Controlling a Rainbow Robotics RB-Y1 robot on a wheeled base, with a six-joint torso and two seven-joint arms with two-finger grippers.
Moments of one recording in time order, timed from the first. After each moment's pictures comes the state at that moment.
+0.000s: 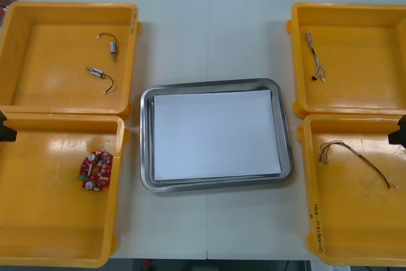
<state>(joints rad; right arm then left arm) -0.16 -0.68 -0.36 -2.17 -0.75 1.92 1.37 -0.11 0.84 0.39 -2.26 0.94 1.91 -1.21</state>
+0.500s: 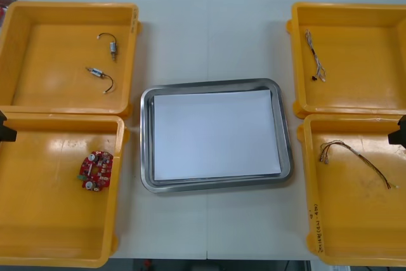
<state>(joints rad) -0.16 -0.68 -0.36 -2.17 -0.75 1.92 1.37 -0.11 0.84 0.39 -2.26 0.94 1.91 -1.21</state>
